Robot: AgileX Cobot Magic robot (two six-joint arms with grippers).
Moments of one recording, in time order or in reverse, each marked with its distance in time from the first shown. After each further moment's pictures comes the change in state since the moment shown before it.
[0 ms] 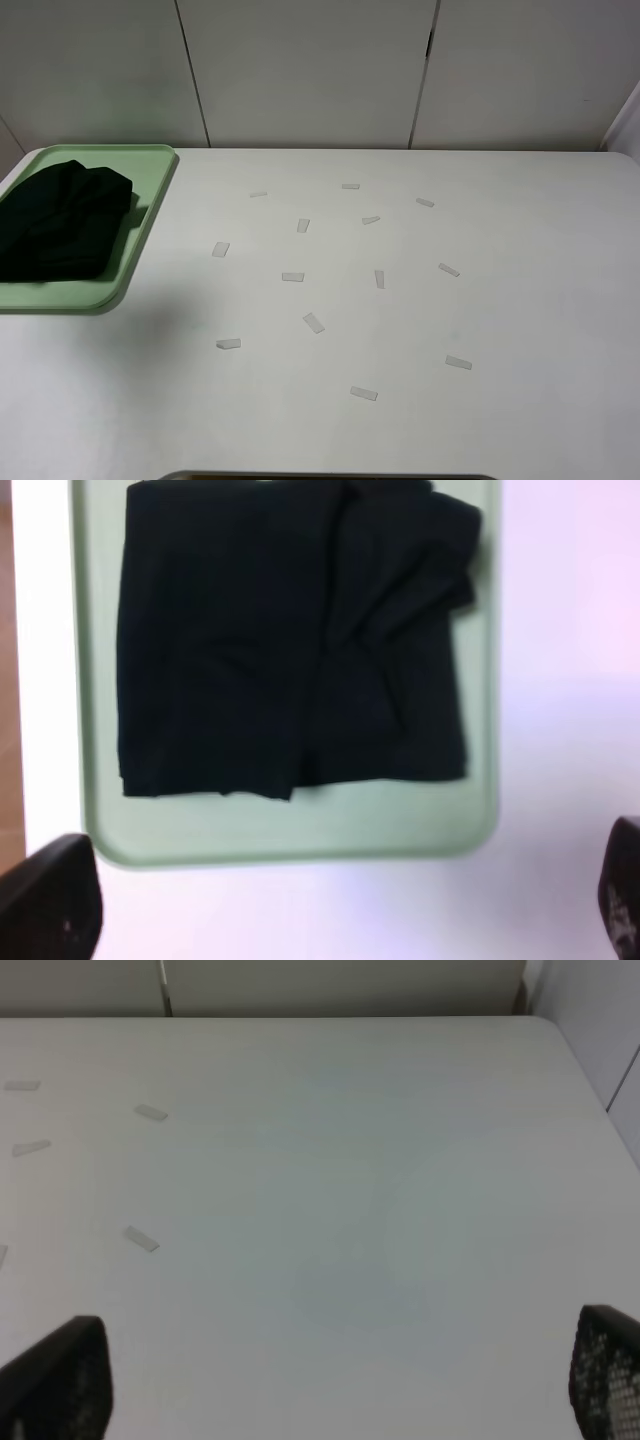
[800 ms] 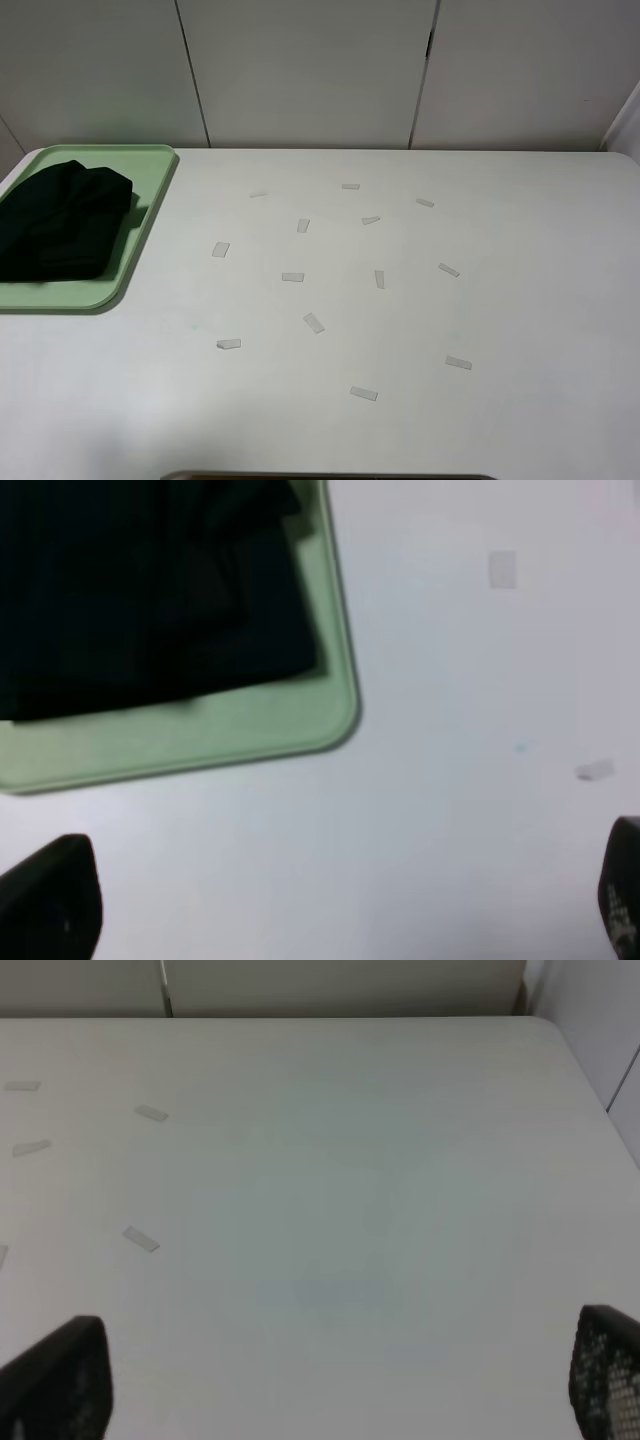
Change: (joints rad) left arm 0.000 -0.668 0.538 -0.130 -0.055 0.119; right arm 0.000 0.000 0.000 0.000 0.000 0.000
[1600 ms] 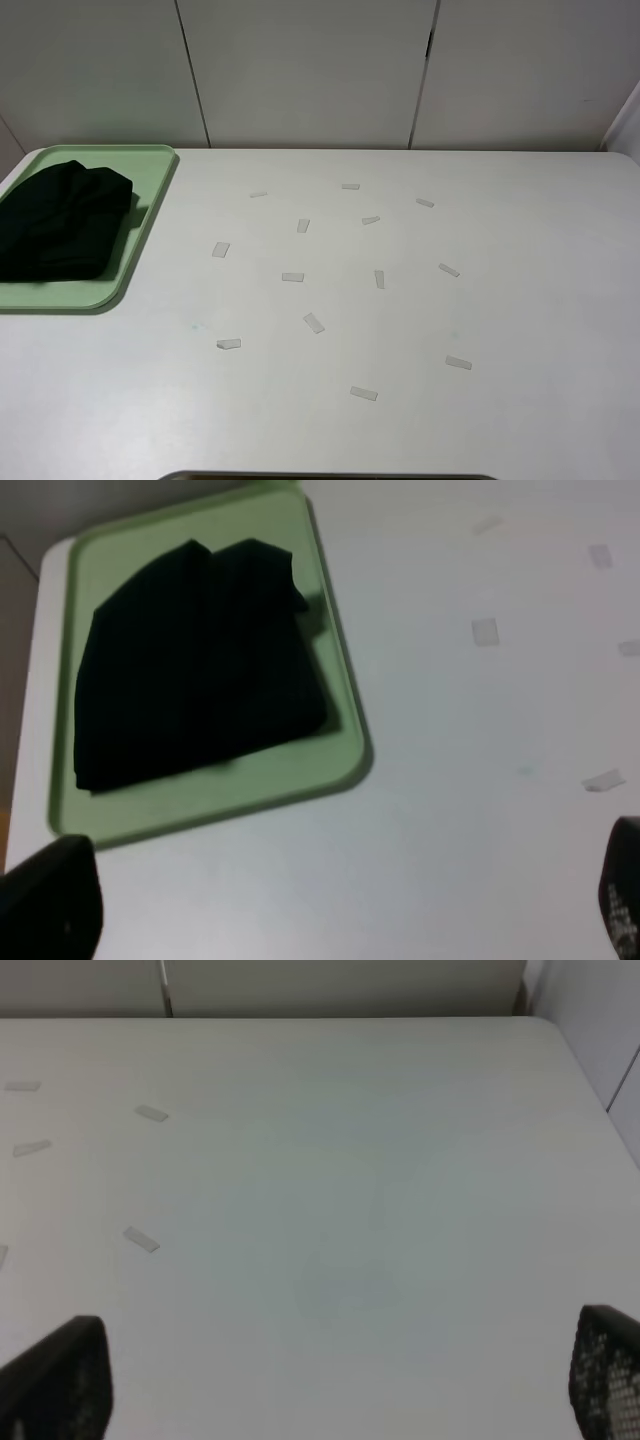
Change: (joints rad) left arm -0.070 -0.697 0.206 0.045 0.056 -0.014; right arm 0.000 0.000 0.000 0.000 0.000 0.000
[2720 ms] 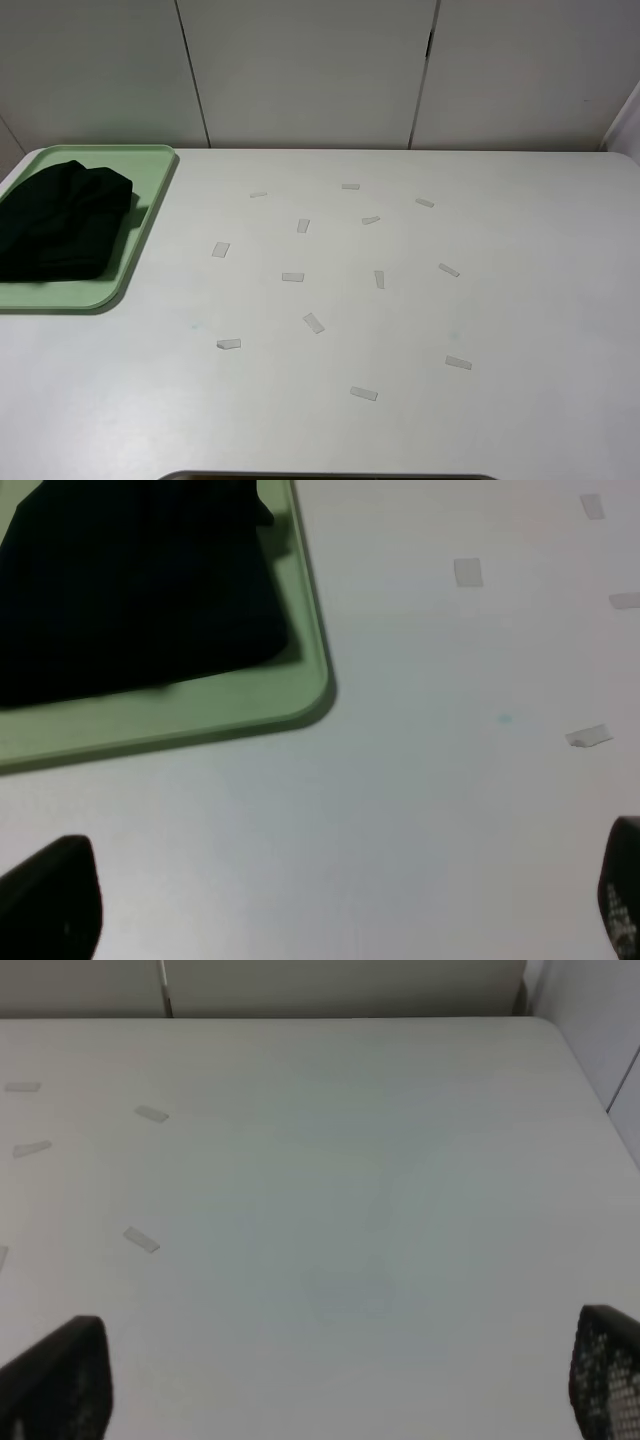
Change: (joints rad) left arm -0.239 -0.141 0.268 0.148 -0.100 -0.282; right arm 0.000 0.000 0.000 0.000 0.000 0.000
